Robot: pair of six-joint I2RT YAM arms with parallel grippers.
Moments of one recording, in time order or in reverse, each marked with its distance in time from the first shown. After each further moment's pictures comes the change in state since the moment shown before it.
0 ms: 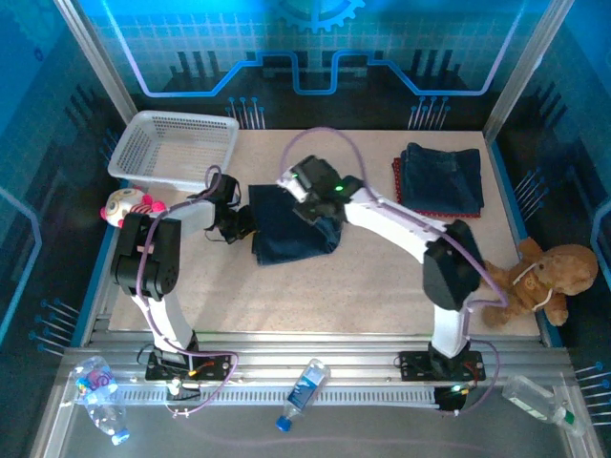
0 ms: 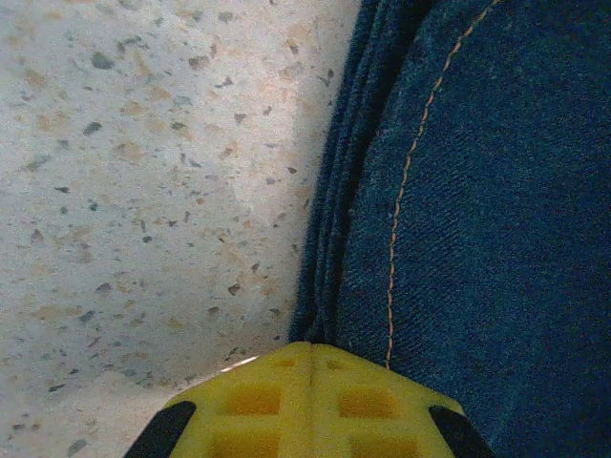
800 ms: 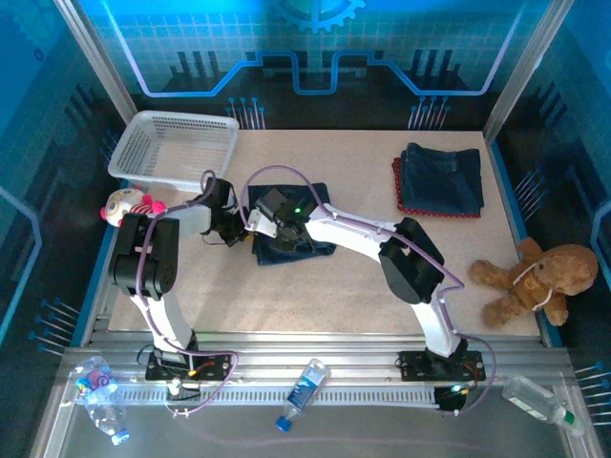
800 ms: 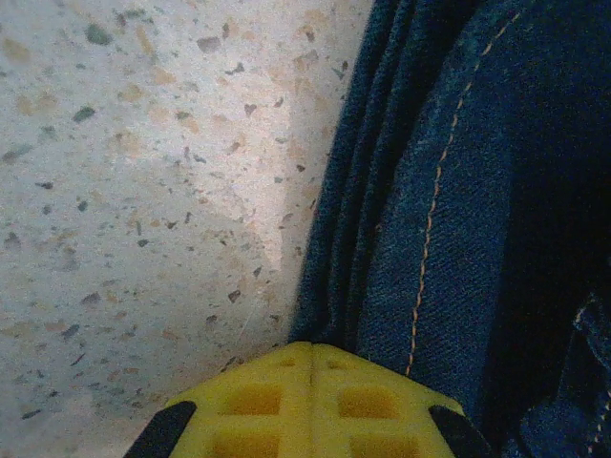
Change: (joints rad) left arm 0.038 0.000 -0.066 0.103 0.101 -0.035; right arm 0.132 0.190 0.067 -0.043 -0.076 -0.195
